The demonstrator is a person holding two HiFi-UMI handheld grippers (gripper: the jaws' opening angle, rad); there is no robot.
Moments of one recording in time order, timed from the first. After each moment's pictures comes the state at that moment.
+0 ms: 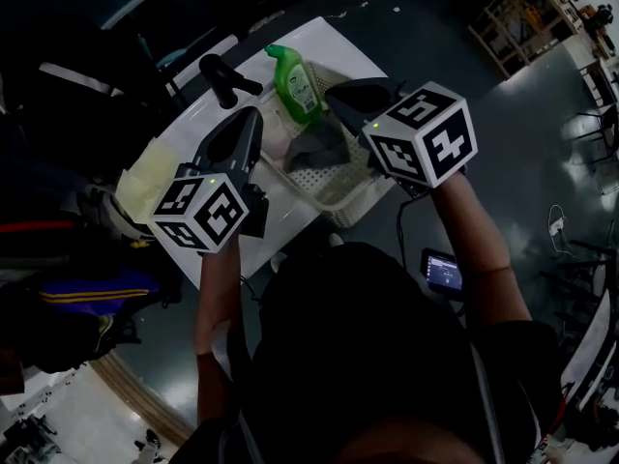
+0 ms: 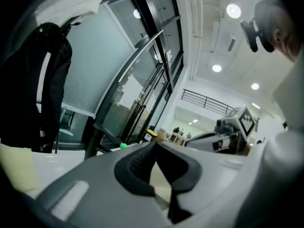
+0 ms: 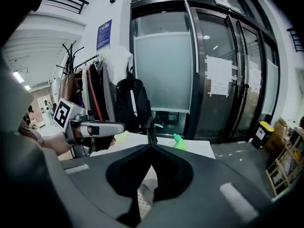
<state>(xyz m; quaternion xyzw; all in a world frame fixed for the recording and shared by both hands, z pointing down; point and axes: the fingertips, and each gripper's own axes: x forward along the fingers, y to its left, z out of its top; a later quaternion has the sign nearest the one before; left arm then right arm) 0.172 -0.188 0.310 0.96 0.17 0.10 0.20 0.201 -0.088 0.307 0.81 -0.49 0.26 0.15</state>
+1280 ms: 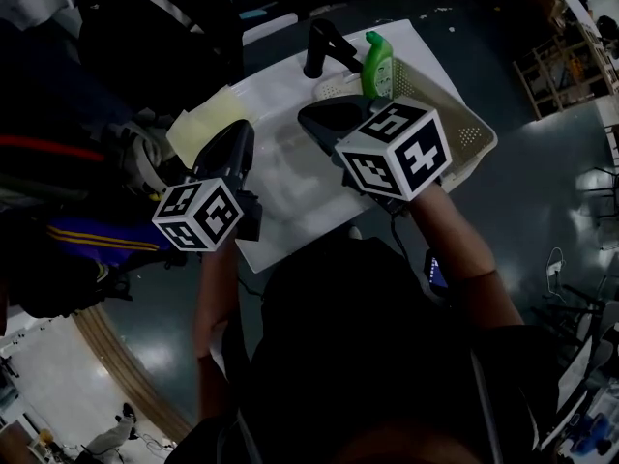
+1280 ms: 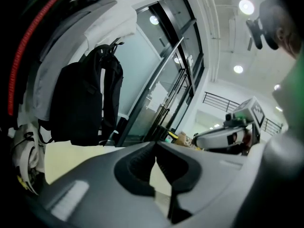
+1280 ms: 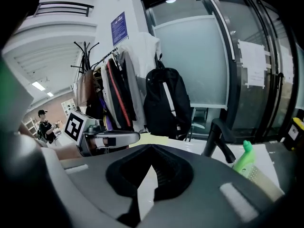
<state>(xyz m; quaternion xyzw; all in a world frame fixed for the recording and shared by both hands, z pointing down) 0.064 -0.369 0.367 0.96 0.04 0.12 0.24 0.089 -0.287 0.341 0.73 -0.60 0.29 0.14</state>
